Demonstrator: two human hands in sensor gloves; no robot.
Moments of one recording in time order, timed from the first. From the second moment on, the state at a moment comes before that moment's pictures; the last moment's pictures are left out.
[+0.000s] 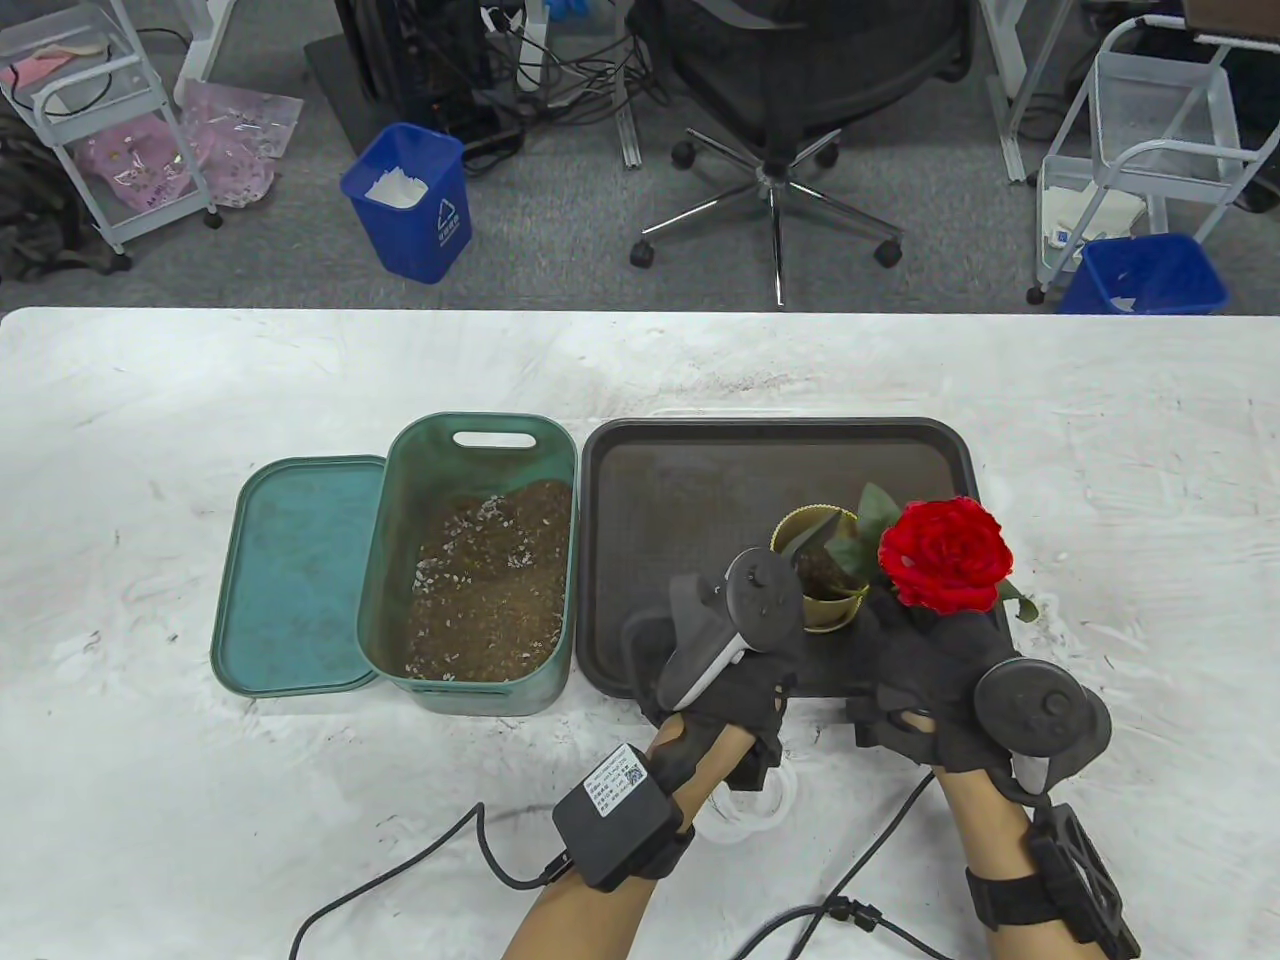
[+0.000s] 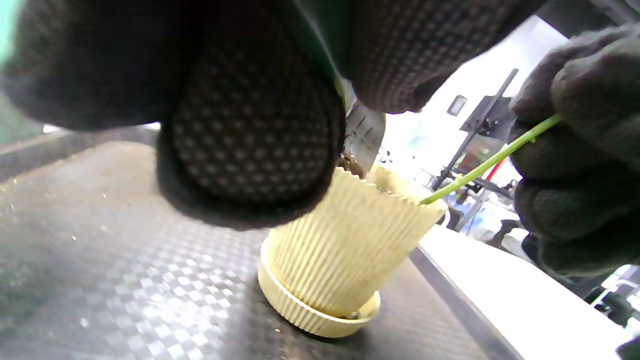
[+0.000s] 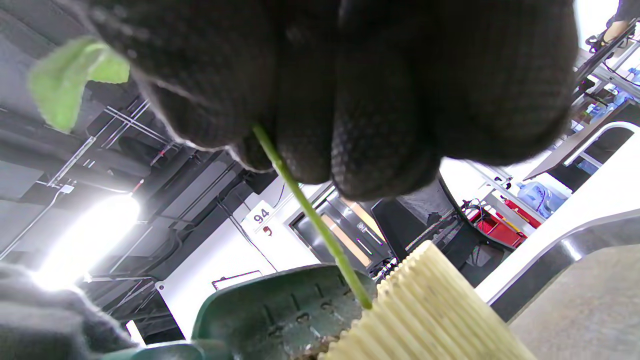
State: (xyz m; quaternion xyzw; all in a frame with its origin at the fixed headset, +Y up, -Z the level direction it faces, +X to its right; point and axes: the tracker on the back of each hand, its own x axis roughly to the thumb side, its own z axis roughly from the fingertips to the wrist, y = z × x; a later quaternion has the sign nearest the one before) left_hand 0.023 -0.652 -0.245 -0.05 -0.06 0.19 0.98; right_hand 0.235 -0.684 -0.212 0.00 -0.29 0.86 0.41
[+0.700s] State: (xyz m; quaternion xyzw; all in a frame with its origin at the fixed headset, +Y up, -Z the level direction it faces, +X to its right) left_hand -0.027 -0.597 -0.245 -0.03 -0.06 0.34 0.94; right_hand 0.240 -0.685 -0.213 0.00 -0.29 0.87 0.41
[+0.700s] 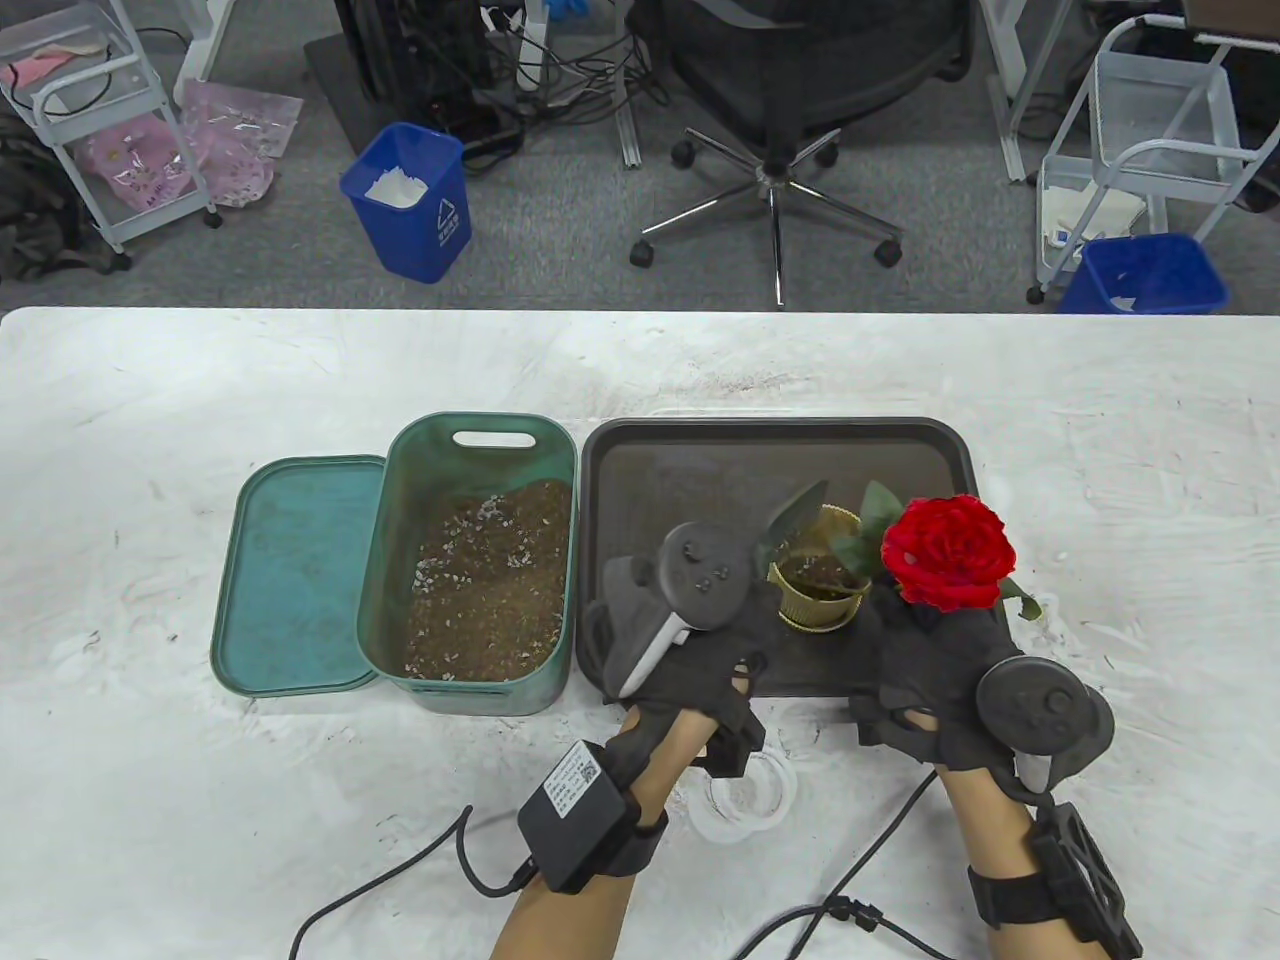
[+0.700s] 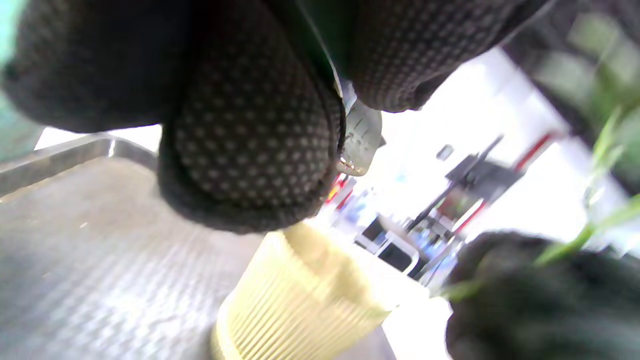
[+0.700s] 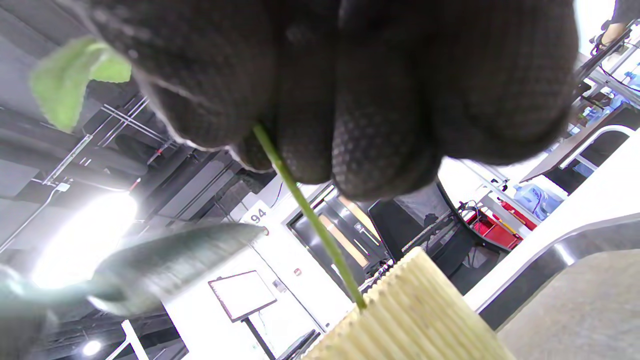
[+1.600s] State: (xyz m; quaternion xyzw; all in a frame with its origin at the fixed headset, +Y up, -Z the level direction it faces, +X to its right) left_hand -0.239 -0.582 -0.276 -0.23 0.24 0.22 0.92; right_hand 0.242 -0.687 -0.215 -0.01 -0.29 0.86 0.41
